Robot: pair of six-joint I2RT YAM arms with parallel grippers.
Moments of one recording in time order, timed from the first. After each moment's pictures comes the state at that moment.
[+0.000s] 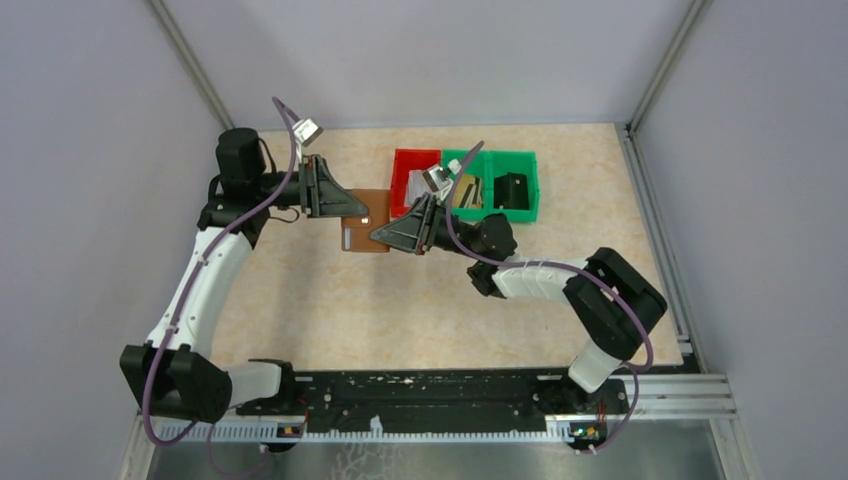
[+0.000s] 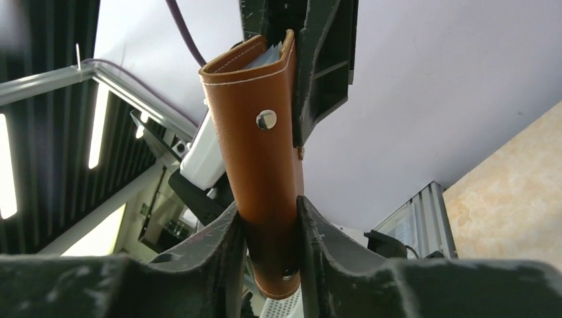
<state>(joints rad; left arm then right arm) -0.13 1.24 1.20 -0.23 1.34 -0.67 0.81 1.63 0.81 1.36 -0.58 1.43</state>
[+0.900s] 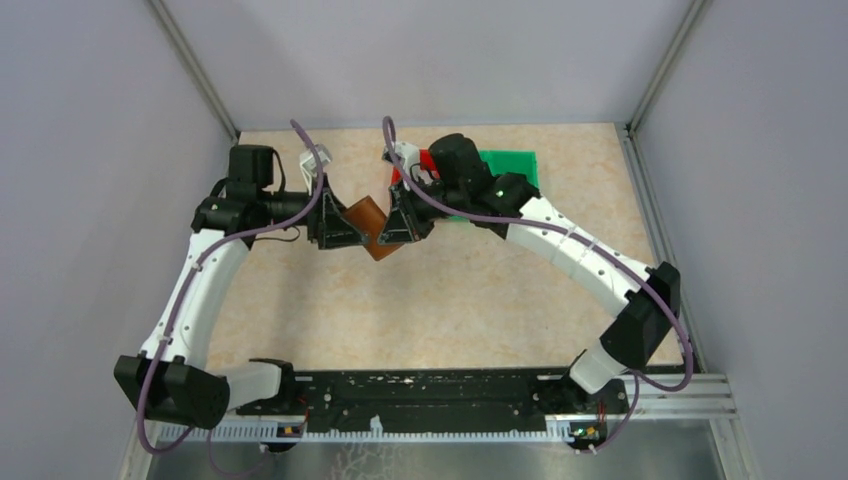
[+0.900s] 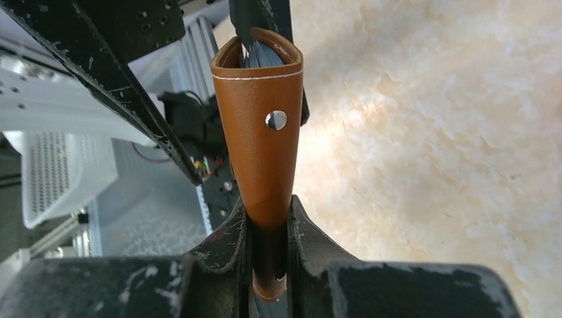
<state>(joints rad) -0.16 1.22 1.27 -0.75 1.16 0.12 0.81 1.54 1.53 -0.48 -0.59 0.27</state>
